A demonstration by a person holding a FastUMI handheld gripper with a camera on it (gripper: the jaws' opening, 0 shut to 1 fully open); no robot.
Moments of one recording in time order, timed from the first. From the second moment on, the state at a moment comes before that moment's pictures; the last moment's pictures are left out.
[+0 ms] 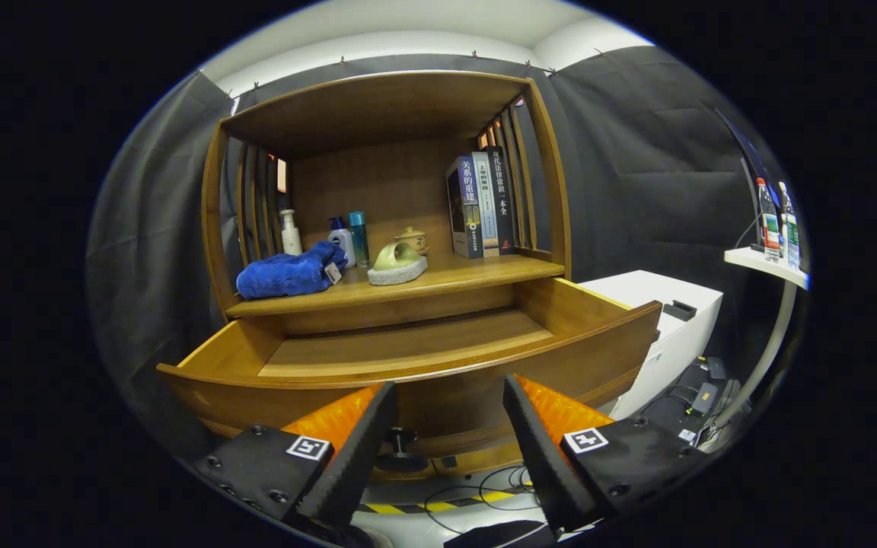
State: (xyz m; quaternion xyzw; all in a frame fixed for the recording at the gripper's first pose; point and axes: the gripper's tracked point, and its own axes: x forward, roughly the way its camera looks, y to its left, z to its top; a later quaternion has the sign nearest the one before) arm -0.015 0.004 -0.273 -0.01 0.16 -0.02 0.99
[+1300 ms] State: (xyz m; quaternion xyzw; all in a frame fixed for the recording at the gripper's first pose) arm 0.083 0.018 -0.274 -0.04 0.18 -0.04 0.98
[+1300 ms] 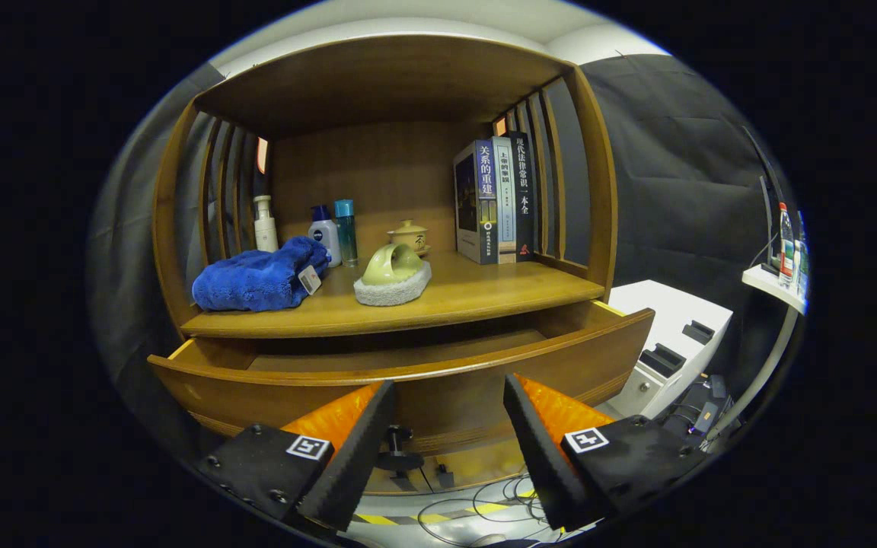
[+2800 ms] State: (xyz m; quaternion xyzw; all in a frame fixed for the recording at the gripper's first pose) arm 0.119 0.020 -0.211 -0.06 0.17 -0.03 0.98
